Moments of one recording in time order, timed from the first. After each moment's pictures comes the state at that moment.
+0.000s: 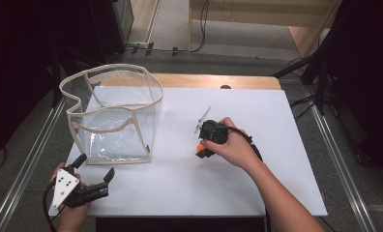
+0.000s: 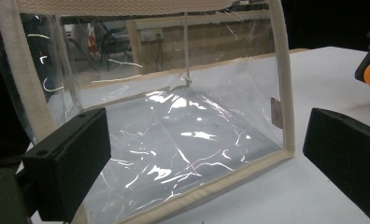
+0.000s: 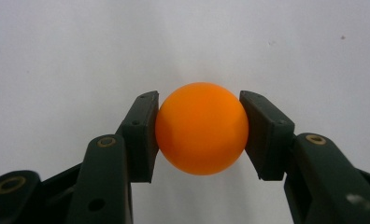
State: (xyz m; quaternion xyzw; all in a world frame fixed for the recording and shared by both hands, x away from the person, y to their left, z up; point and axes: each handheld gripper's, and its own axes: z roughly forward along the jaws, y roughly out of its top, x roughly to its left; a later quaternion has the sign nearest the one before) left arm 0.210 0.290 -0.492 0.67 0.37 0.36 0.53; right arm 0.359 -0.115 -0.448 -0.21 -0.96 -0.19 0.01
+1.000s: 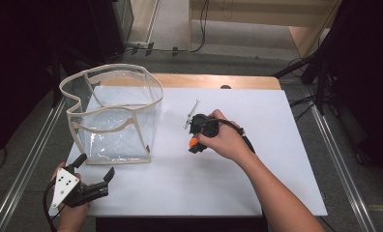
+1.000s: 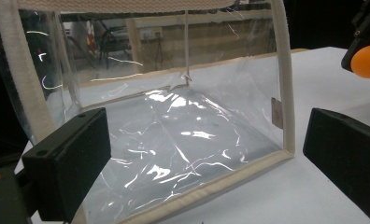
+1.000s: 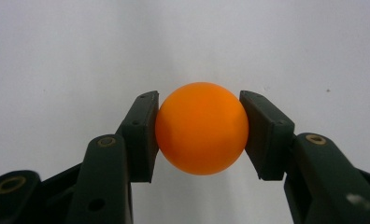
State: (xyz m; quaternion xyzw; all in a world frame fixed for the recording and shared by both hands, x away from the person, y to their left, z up) left arm 0.211 0.290 -0.492 0.67 0.38 0.36 0.53; right arm 0.369 -0.088 -0.427 -0.17 -0.97 -0.18 0.01
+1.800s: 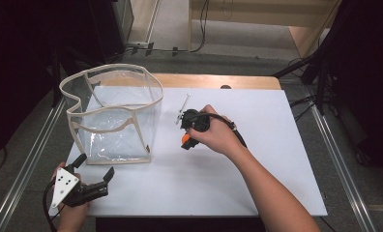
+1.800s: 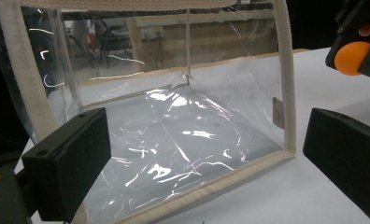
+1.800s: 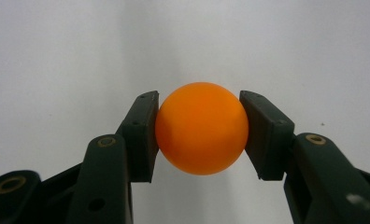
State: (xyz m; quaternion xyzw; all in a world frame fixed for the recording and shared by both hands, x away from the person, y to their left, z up) left arm 0.212 0.290 -0.493 0.67 0.38 0.36 0.53; right arm 0.384 -0.066 -0.422 -0.16 -0.97 -0.17 0.02
